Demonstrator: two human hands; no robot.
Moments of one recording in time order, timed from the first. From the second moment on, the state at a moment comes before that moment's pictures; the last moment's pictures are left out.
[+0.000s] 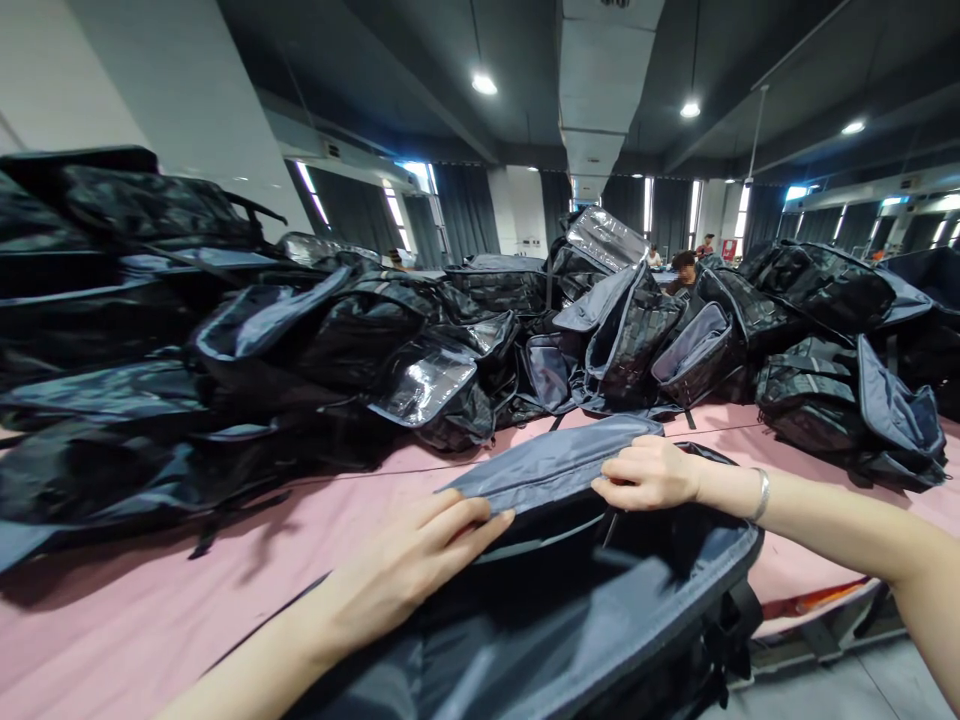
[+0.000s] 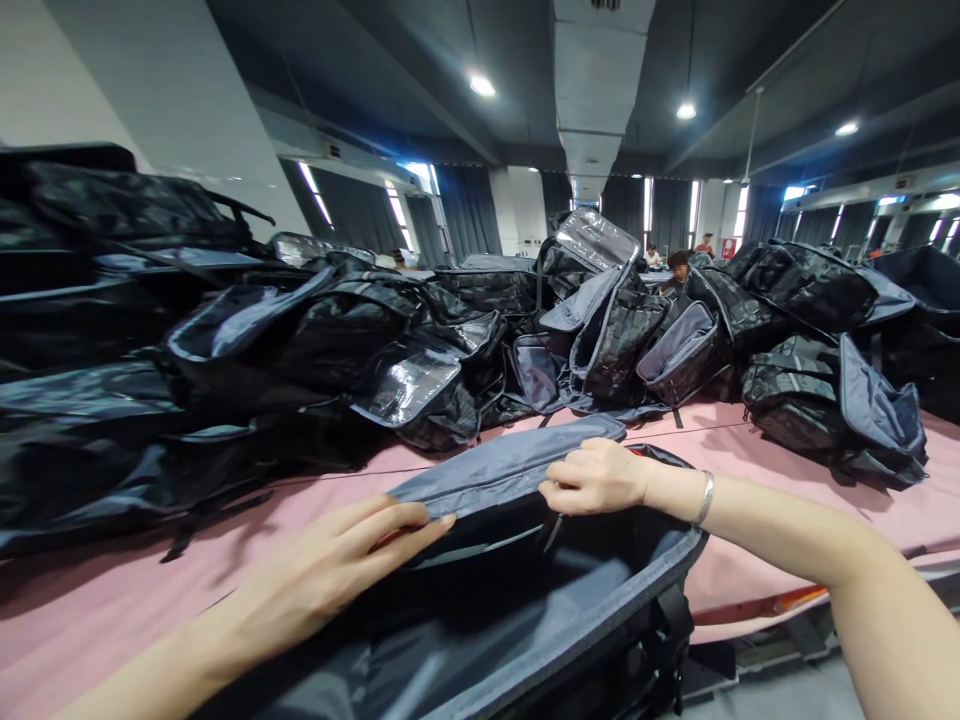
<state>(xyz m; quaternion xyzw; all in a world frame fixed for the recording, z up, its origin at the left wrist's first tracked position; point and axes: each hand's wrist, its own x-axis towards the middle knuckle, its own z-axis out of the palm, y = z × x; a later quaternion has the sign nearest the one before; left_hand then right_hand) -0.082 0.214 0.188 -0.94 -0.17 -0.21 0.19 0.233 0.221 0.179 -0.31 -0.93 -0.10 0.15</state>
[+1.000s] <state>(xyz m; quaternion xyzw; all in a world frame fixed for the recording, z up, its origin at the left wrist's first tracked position) -0.029 0.236 0.183 -0.92 -0.10 -0.20 0.33 0.191 0.157 0.171 -0.64 -0.73 0.03 0.25</state>
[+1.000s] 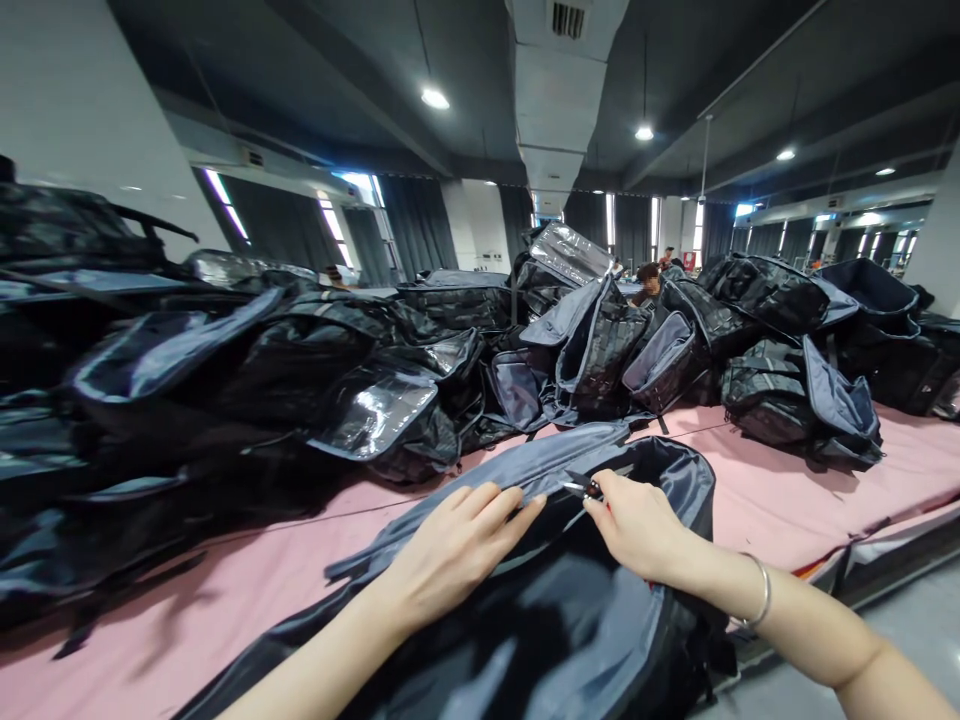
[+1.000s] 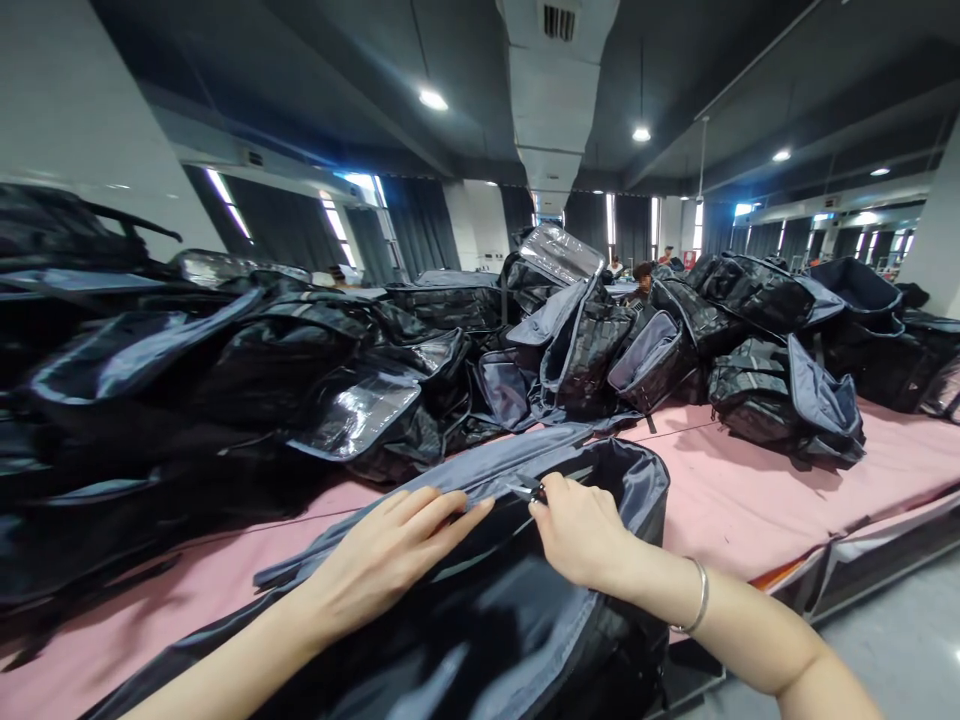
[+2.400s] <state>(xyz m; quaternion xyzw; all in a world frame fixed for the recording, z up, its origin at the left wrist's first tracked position) 0.038 0.222 0.190 -0.88 -0.28 -0.20 0.32 0.190 0.153 0.163 -0.68 -0.71 -0.04 0.19</state>
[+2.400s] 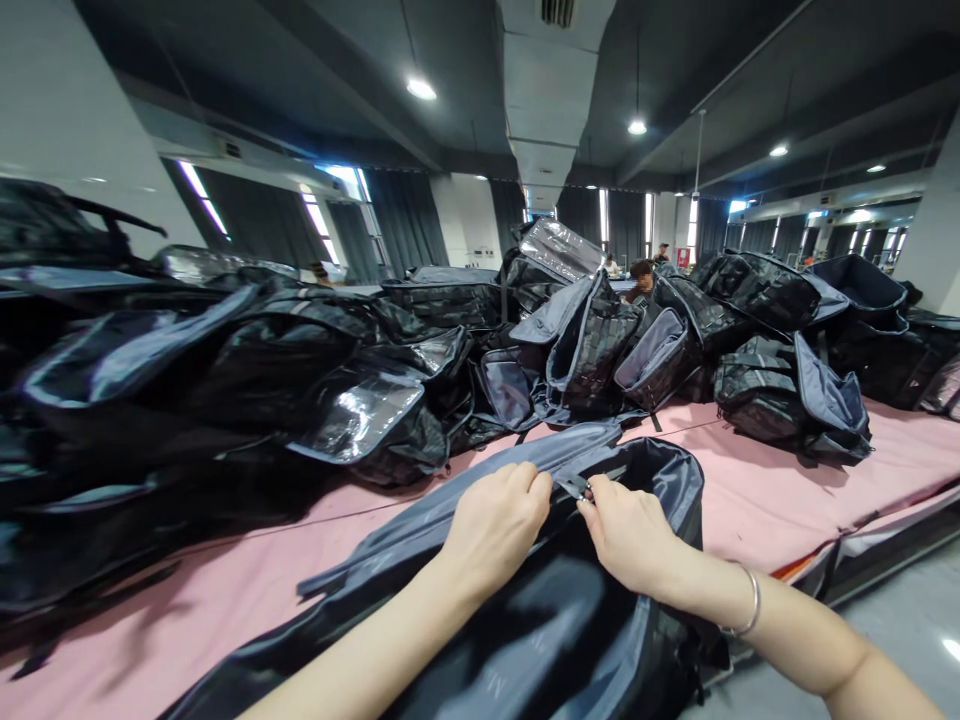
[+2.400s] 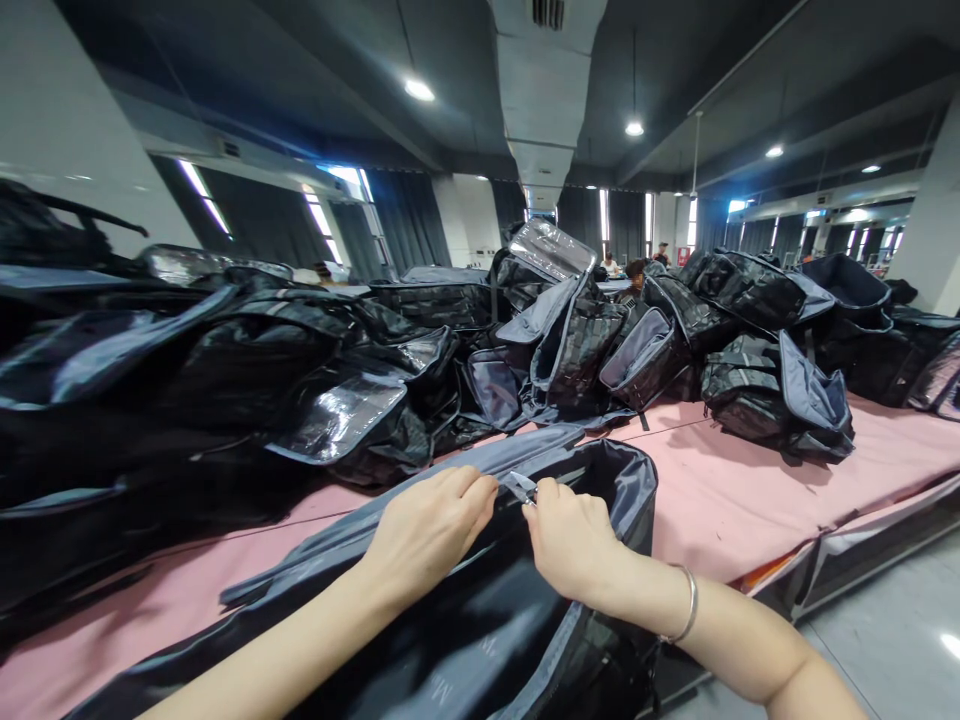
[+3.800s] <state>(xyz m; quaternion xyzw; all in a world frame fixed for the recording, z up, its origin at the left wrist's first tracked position) -0.039 0.212 0.214 -0.86 -0.36 -0.34 -0.13 0.195 0.169 0.165 -0.55 -0.75 0.12 0.34</state>
